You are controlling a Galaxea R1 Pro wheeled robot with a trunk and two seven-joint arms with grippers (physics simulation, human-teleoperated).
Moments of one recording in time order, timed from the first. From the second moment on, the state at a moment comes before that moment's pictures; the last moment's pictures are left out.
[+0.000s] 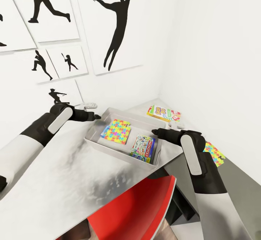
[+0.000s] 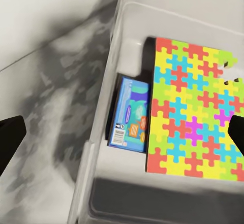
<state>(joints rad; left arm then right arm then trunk) -1.23 0.32 -0.61 -0.91 0.89 0.89 0.07 -0.72 0.05 0.05 -1.51 -0.53 1.04 -0.30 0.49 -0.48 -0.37</state>
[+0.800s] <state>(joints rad) -1.24 0.29 -0.61 -0.83 0.84 0.84 0.03 -0.71 0.05 0.05 -1.51 -0.53 1.04 -0.30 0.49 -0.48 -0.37</state>
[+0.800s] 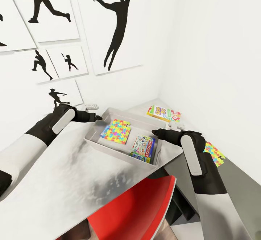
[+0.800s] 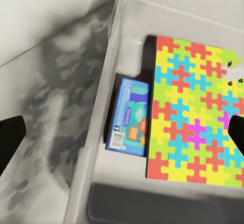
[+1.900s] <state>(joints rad) -1.24 0.26 -0.61 -0.66 0.73 0.74 -0.09 -0.71 0.05 0.05 -1.46 -0.53 1.04 -0.30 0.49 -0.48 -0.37</state>
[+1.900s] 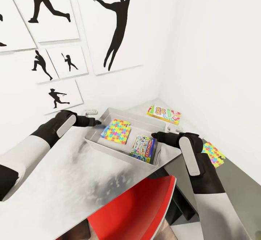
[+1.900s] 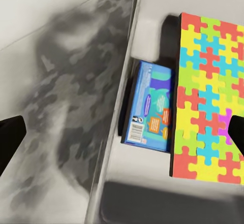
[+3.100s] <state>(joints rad) -1.24 0.23 -0.61 -0.60 0.70 0.73 -0.10 -0.71 0.05 0.04 -1.41 -0.53 1.04 -0.30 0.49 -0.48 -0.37</state>
